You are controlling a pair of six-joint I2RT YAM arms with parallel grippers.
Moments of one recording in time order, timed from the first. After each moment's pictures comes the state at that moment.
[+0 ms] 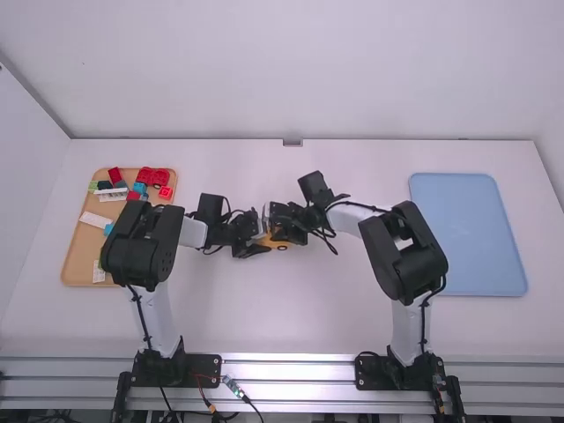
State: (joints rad) left arm -0.11 2.02 0.81 0.18 0.90 1.05; right arm 0.49 2.06 1.18 -0.22 -0.70 -0.95
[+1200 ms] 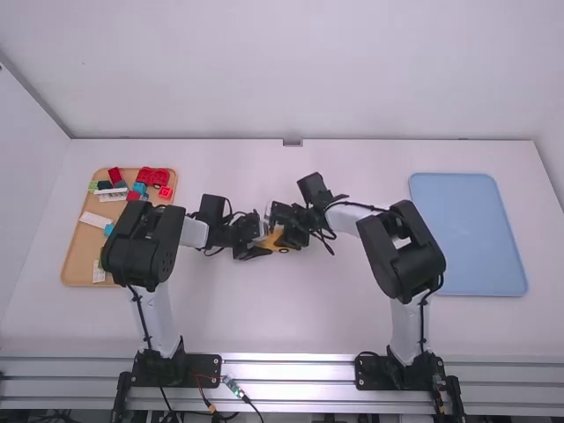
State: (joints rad) left arm -0.12 2.02 0.81 0.15 0.91 1.07; right arm 0.48 2.07 1.19 -0.27 -0.62 -0.87
